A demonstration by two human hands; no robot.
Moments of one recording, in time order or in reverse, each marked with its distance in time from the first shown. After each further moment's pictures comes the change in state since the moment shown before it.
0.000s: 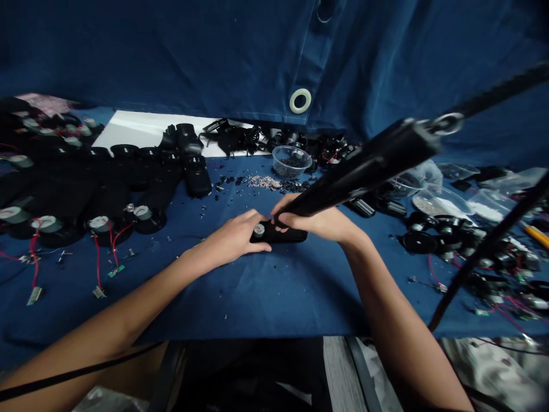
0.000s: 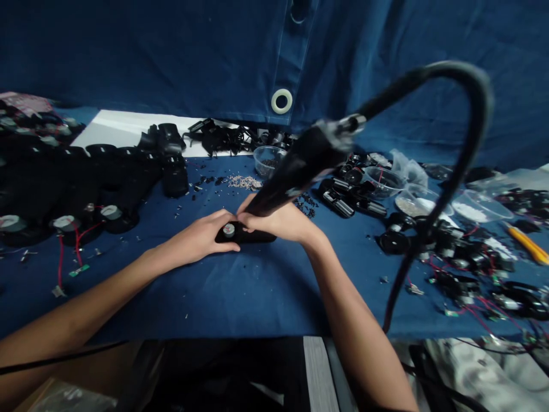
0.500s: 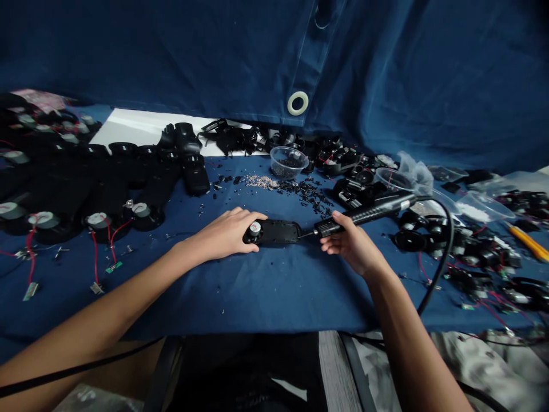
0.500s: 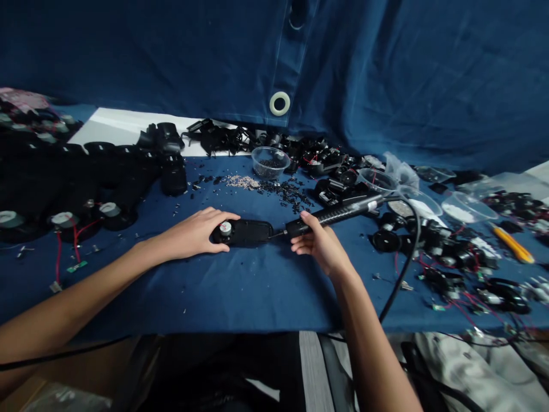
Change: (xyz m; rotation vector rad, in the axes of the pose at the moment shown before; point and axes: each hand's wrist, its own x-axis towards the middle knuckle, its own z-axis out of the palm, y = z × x) left_hand -0.004 -0.008 -0.007 0.132 -0.052 0.012; right_hand -0.078 0.061 -0.005 0.613 0.608 0.580
